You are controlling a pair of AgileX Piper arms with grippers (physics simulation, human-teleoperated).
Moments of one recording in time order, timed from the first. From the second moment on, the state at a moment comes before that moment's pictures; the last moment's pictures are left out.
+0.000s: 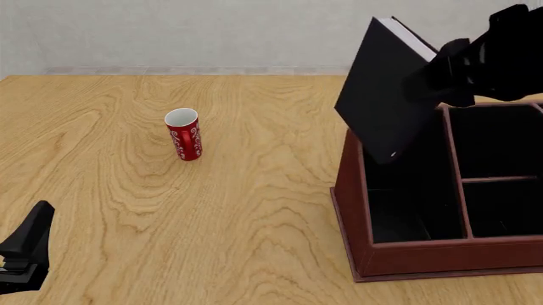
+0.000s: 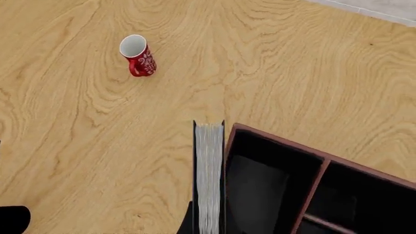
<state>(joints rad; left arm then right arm) 0.00 0.01 0.00 0.00 0.00 0.50 1.05 -1.28 1.02 0.12</state>
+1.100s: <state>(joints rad) 0.00 0.01 0.00 0.00 0.00 0.33 0.88 -1.03 0.94 0.16</state>
